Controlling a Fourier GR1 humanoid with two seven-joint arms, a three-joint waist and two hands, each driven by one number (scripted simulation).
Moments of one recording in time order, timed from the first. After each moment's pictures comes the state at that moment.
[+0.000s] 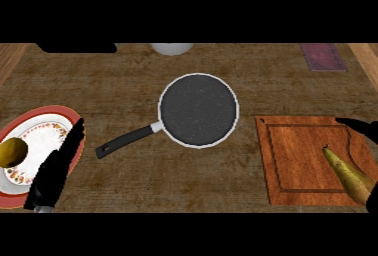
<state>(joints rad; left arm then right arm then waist) 0.07 0.45 -0.23 -1.60 0.05 0.24 0.12 -0.19 -0.92 0.20 -1.74 0.04 0.62 0.77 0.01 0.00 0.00</state>
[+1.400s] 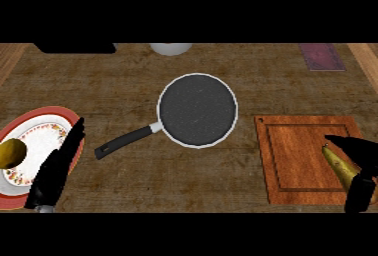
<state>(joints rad) 0.09 0.33 -0.11 -1.61 -0.07 0.12 0.13 -0.13 -0.67 0.17 -1.61 0.44 0.73 0.73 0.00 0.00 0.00</state>
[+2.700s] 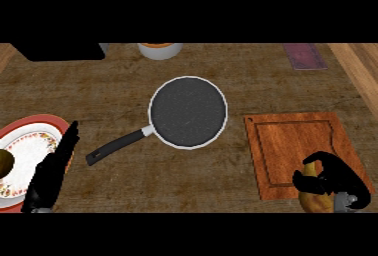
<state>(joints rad) 0.11 0.26 -0.03 -1.60 -0.13 0.09 0.13 0.03 -0.23 0.02 -1.65 0.66 0.36 0.91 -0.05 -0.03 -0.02</state>
